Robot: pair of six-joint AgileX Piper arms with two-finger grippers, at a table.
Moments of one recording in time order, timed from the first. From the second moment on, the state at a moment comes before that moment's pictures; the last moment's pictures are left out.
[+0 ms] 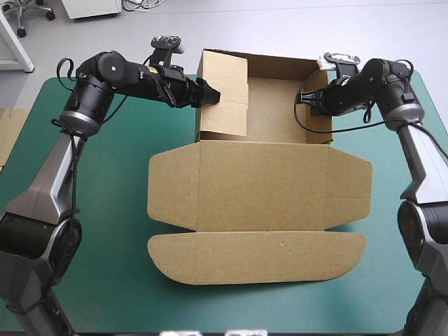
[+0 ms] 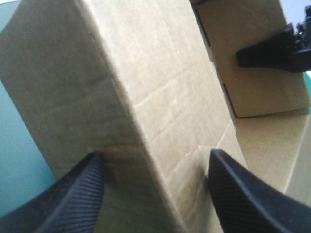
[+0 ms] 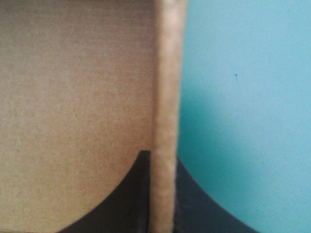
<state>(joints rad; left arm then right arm) -0.28 1.86 -2.02 -0.61 1.08 0.27 0.11 1.89 -1.88 0.31 1.04 -0.08</state>
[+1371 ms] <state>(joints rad) -0.40 2.05 -2.20 0.03 1.23 -0.01 0.24 2.00 -2.07 0.12 1.18 0.06</state>
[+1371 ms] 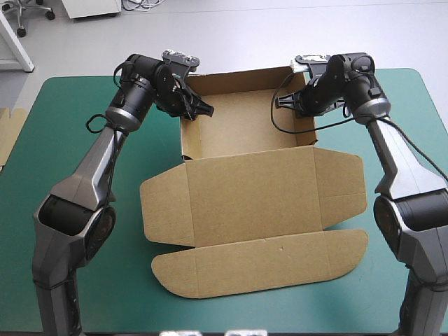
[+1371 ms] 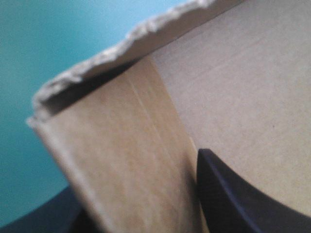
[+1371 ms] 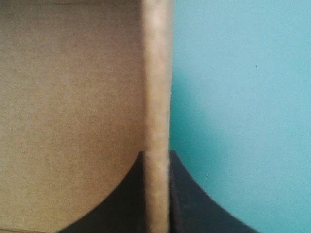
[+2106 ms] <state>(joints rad) -0.46 2.07 -2.18 0.15 1.23 -0.02 0.20 2.02 -2.07 0.14 1.22 0.11</state>
